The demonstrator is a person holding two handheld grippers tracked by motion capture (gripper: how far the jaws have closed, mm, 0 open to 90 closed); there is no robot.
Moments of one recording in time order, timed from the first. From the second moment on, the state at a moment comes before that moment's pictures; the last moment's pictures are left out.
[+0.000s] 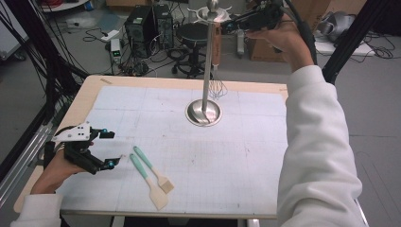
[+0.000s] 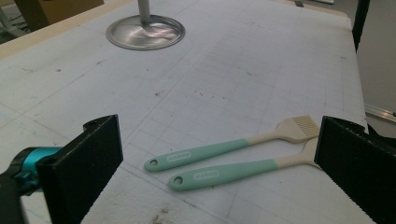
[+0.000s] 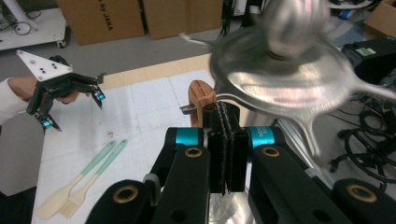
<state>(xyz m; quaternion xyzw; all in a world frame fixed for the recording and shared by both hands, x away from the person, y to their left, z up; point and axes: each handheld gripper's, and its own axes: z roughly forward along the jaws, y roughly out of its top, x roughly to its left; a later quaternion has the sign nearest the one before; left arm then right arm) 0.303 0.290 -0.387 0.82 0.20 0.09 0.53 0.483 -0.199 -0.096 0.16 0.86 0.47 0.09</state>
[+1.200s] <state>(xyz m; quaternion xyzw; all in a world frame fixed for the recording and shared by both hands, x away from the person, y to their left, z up) 0.305 0.289 -0.390 0.82 0.20 0.08 0.53 0.474 -0.250 -0.104 0.19 0.86 0.46 0.09</state>
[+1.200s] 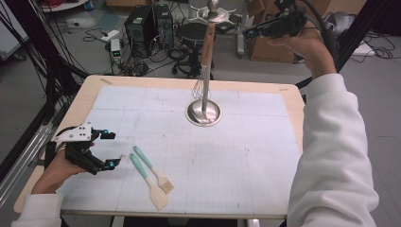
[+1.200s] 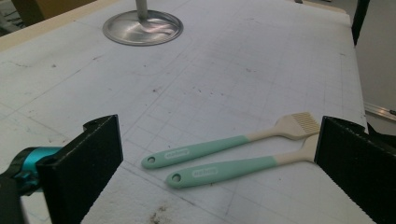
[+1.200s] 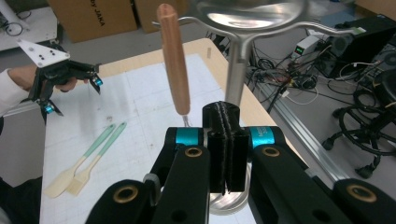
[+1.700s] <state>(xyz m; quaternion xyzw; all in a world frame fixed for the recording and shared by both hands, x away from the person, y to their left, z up) 0.304 0.290 -0.390 0.83 0.20 0.08 0.52 0.499 -0.249 -0.110 0.21 0.85 0.48 0.09</state>
